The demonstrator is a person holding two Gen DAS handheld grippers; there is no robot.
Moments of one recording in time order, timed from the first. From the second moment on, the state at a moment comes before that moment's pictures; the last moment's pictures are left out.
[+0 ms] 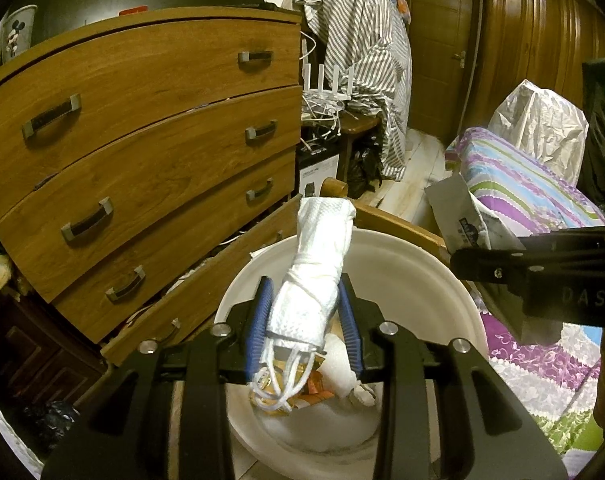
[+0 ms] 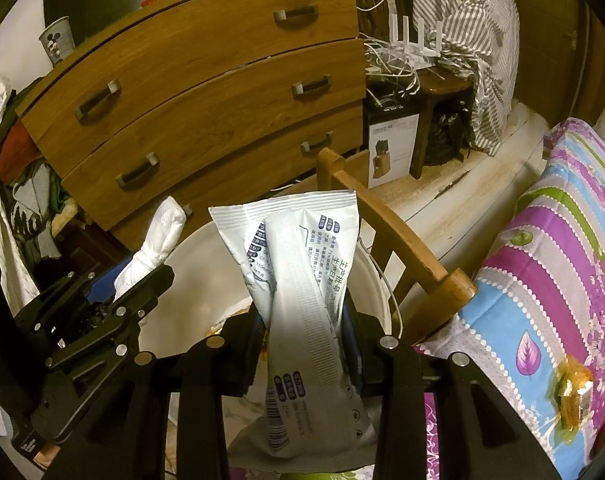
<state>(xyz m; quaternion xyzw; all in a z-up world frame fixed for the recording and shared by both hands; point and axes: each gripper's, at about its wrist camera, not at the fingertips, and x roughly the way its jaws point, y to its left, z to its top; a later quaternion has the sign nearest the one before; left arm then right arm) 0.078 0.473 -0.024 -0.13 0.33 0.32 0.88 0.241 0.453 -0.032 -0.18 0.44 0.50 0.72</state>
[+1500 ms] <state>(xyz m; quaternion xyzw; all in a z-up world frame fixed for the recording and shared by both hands) 0.029 0.443 -0.012 -0.13 0.29 0.35 0.88 0.155 0.332 0.013 -0.13 0.25 0.54 0.79</state>
